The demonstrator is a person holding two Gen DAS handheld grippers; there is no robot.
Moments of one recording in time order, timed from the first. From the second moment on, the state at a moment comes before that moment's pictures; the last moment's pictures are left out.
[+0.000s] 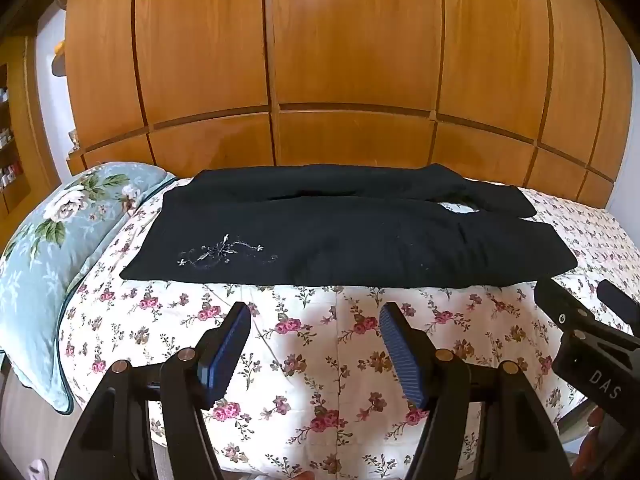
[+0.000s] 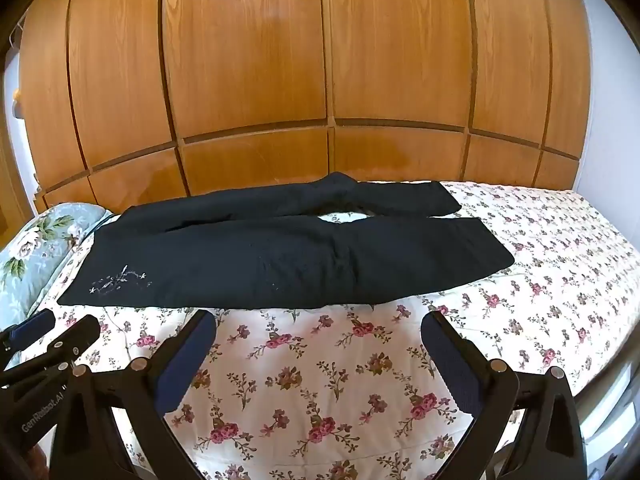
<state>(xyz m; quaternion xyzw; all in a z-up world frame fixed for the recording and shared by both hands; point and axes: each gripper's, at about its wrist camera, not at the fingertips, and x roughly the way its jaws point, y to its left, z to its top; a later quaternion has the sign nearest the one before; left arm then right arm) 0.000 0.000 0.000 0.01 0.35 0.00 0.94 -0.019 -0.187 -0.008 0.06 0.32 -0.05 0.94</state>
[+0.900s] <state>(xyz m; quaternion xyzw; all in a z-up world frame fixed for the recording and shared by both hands) 0.007 0.004 -0.012 0.01 0.36 0.00 0.93 -0.009 -0.187 -0.017 0.06 0.33 -0.05 0.94</state>
